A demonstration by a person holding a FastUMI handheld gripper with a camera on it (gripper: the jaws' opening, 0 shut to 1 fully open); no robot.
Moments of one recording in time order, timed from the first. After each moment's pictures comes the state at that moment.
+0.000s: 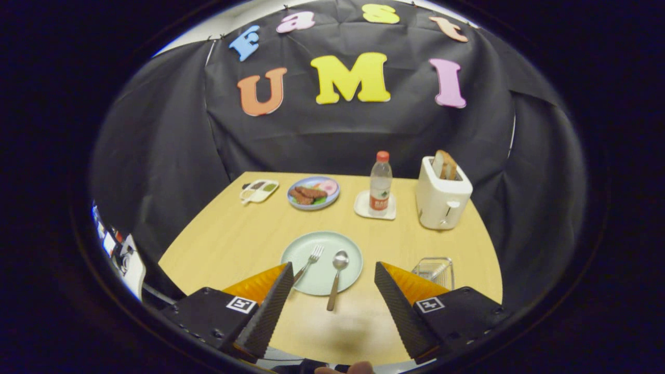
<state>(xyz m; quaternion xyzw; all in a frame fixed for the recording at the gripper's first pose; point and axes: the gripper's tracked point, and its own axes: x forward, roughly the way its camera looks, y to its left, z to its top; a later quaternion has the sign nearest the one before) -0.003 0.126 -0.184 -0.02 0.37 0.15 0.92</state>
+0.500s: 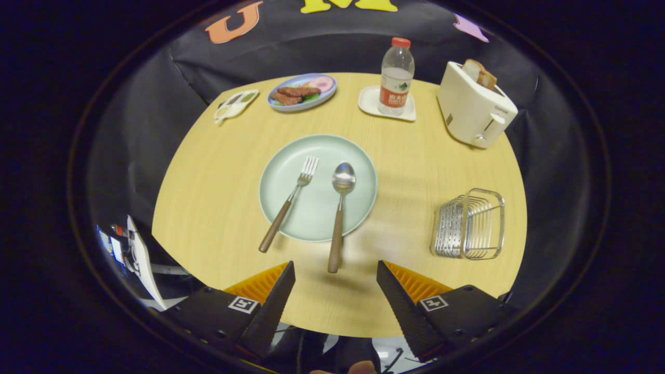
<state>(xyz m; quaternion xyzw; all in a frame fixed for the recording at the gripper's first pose) -0.004 0.129 -0.304 -0.06 0.61 0.12 0.78</state>
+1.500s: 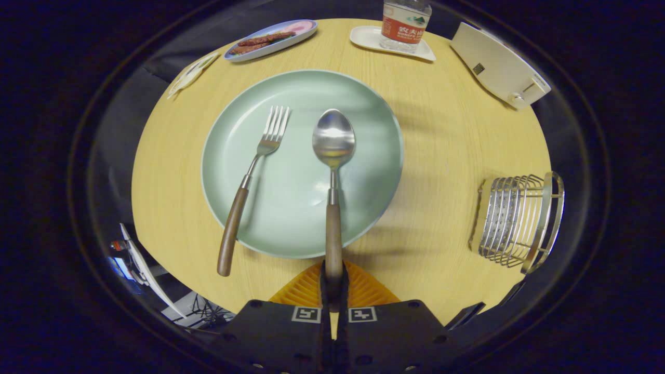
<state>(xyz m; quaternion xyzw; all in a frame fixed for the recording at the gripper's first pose) 0.004 0.142 -0.376 -0.04 0.70 0.07 0.71</state>
